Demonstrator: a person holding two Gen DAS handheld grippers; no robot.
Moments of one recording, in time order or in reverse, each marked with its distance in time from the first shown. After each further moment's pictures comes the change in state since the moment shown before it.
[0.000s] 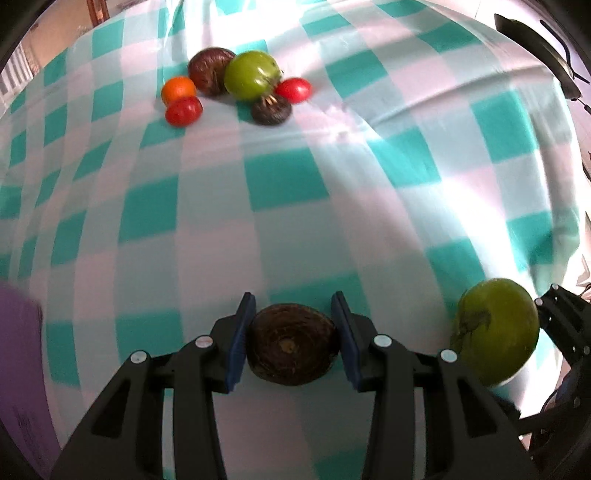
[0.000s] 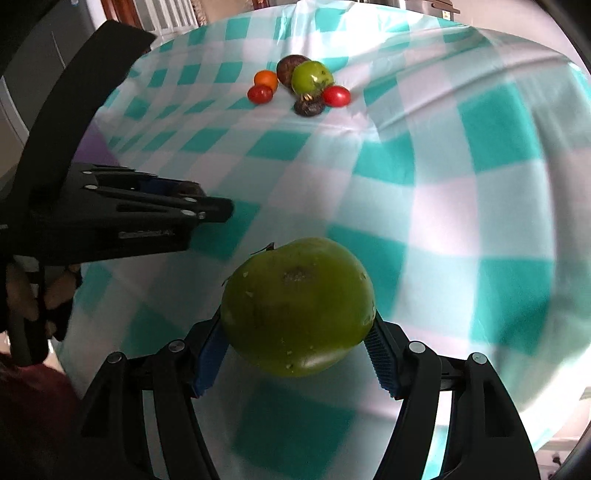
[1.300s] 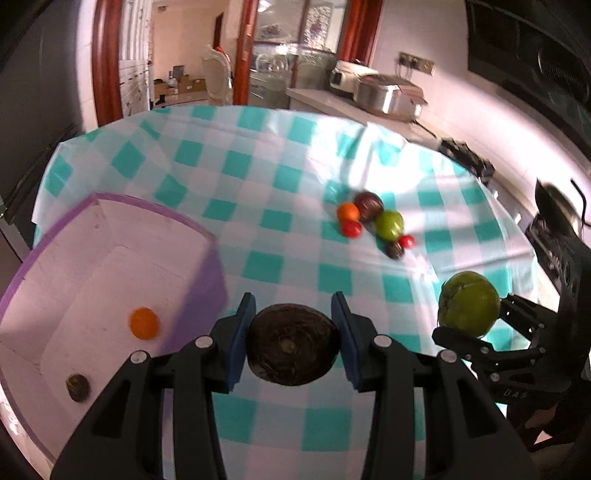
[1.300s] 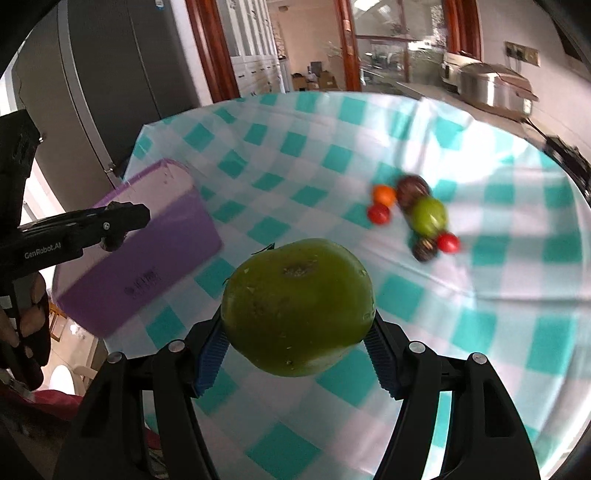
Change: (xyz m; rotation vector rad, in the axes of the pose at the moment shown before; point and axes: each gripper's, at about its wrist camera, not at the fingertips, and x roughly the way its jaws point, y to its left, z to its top) left arm -0.238 0.137 -0.093 -0.370 -0.389 0.108; right arm -0.053 0.114 0.120 -0.212 -0.178 0.191
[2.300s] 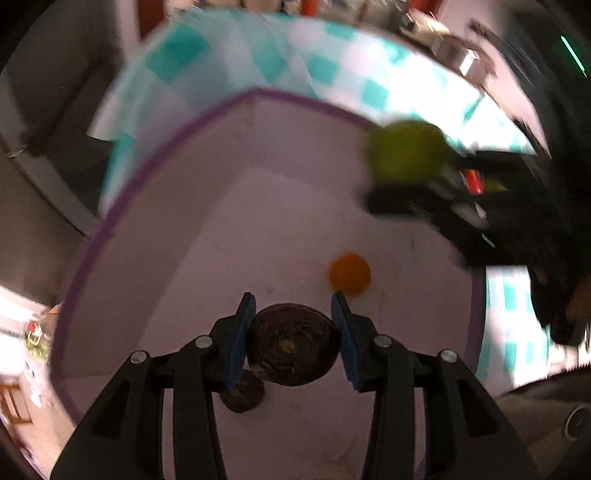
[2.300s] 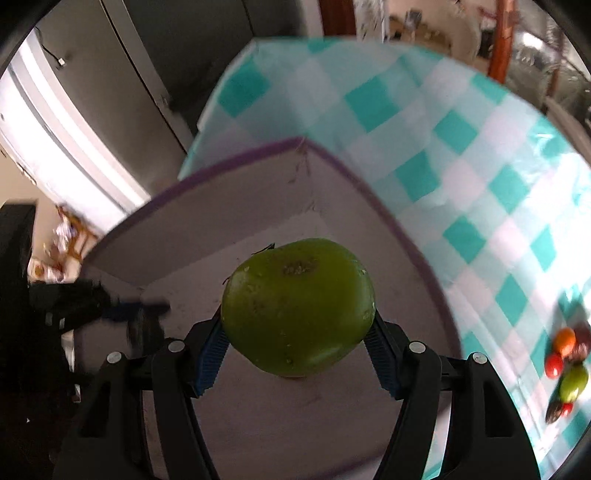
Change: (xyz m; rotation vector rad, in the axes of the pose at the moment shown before) left arm 0.029 0.233 -0.015 -0.055 0.361 0.015; right arm 0.218 0.239 0.159 -0.280 0.368 0.186
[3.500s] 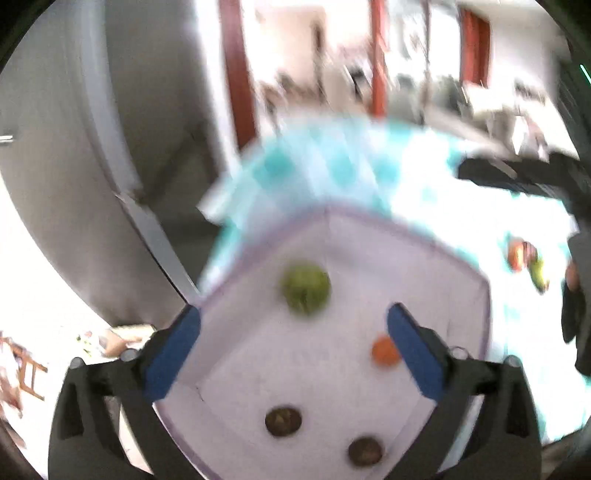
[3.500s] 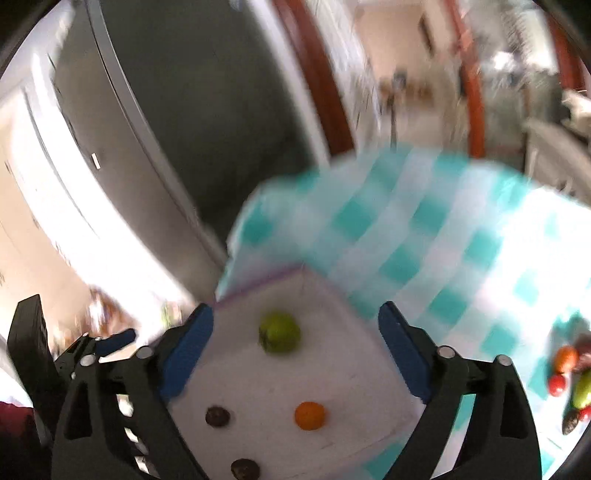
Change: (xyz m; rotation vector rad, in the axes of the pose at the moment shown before) left arm -0.113 -0.046 -0.048 -0.169 -0.480 0.395; right arm -0.140 -0.039 -0.056 0.127 -0.504 0.142
